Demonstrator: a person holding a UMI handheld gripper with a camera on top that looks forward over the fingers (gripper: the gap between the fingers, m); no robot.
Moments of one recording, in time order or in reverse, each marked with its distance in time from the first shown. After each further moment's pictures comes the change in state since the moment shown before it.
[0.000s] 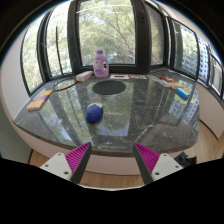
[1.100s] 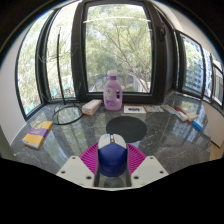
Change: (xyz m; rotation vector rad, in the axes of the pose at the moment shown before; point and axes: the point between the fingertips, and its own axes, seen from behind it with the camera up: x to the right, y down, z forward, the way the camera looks) arm -0.101 -0.196 0.113 0.212 0.013 -0.013
